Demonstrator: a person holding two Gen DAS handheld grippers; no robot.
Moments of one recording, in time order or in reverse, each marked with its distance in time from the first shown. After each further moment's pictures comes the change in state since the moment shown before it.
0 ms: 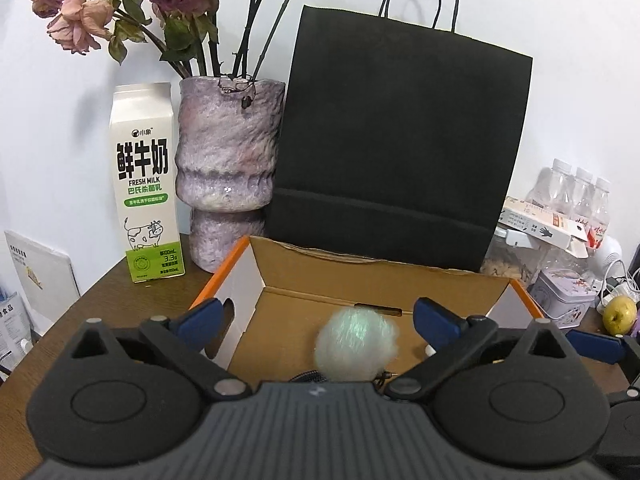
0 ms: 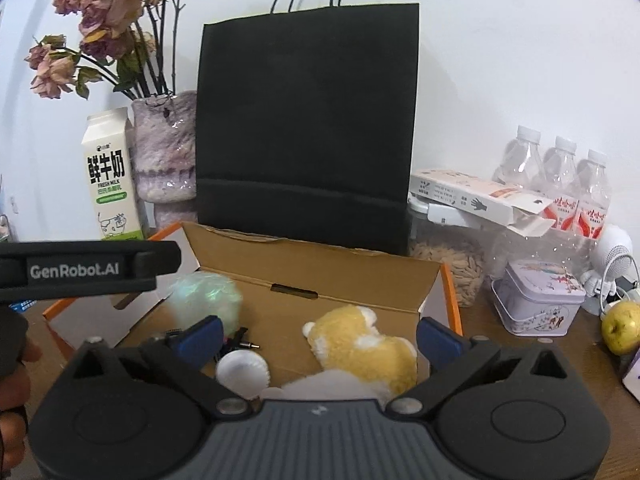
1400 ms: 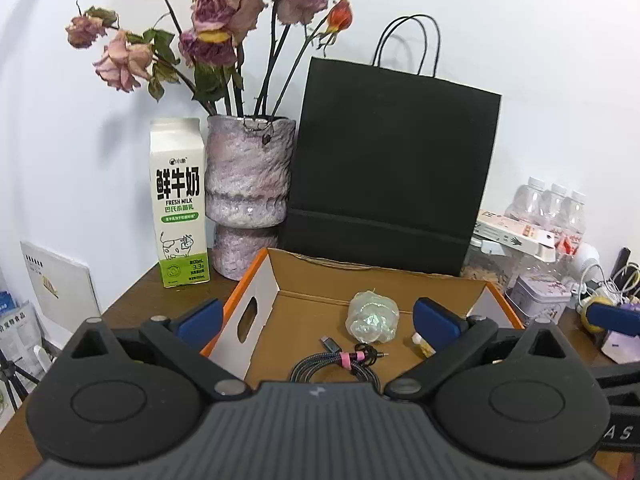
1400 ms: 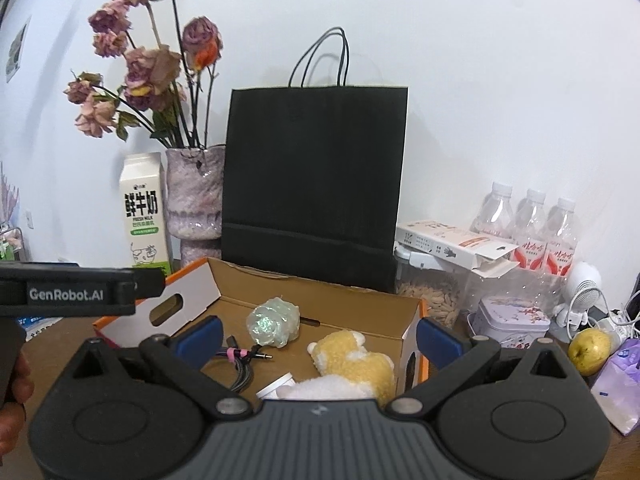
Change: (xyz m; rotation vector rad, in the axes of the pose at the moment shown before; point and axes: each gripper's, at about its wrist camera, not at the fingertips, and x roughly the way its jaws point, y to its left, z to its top) left arm -0.080 0.007 -0.005 0.011 -0.061 -0.003; right arm -0.085 0.003 -0.001 -0.043 -0.133 0.011
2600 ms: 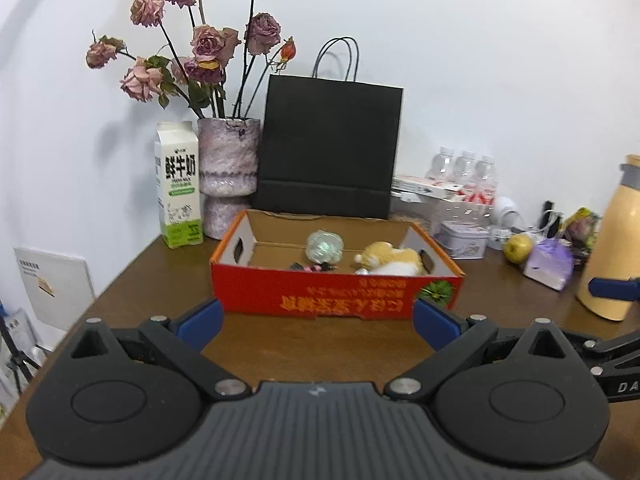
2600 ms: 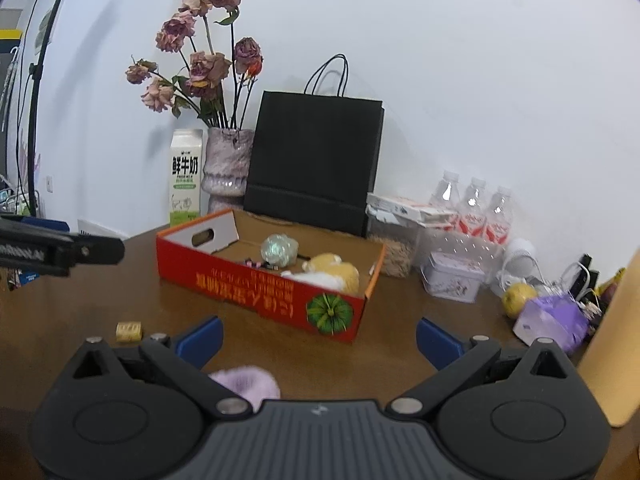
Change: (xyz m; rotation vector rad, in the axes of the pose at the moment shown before) left arm -0.162 0.015 -0.079 0.077 -0.011 -0.140; right arm -0.177 0.000 -0.087 -0.078 0.014 -0.026
